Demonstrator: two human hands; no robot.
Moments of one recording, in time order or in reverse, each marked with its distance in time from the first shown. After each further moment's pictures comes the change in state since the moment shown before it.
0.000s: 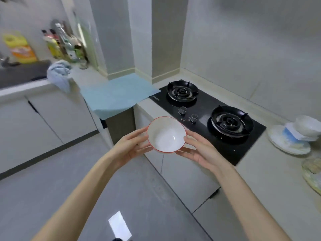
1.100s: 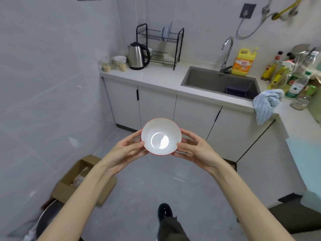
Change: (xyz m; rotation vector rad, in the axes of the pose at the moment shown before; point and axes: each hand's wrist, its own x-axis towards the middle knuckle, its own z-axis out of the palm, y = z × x) left_hand -0.329 0.071 -0.587 -0.447 0.941 0.444; right_hand 0.176 0.232 0.723 -0.419 -1.016 0.317
